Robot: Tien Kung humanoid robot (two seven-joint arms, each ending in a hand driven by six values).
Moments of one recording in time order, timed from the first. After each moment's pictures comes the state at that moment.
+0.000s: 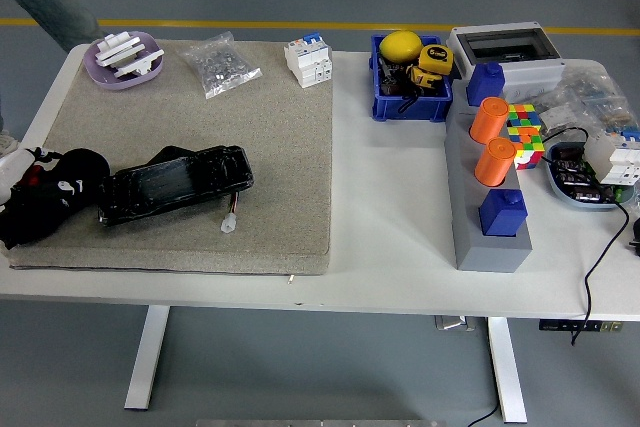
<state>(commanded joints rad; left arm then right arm) -0.33 0.53 -1.20 -1.00 1.82 -0.06 0.17 0.11 -0.43 0.46 0.37 -0.29 0.01 -0.24</state>
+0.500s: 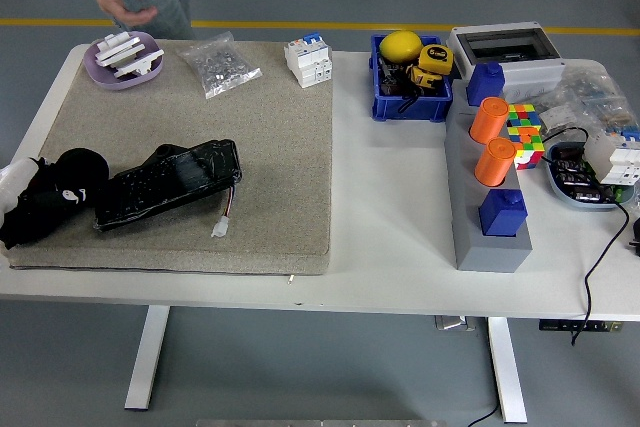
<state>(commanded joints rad) -0.34 0.52 -1.15 -0.95 1.85 -0.01 0.20 0.11 -0.44 0.51 0.38 -0.33 -0.01 -0.23</state>
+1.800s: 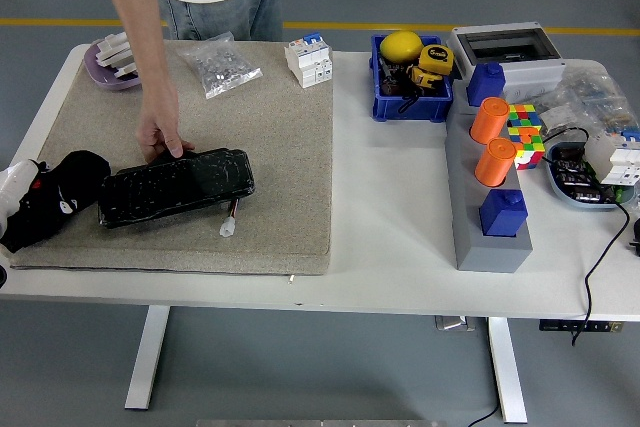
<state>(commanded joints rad) -0.34 0.50 -1.11 -0.90 1.80 0.11 0.13 0.11 -0.44 0.50 0.38 -0.32 -0.02 -0.22</state>
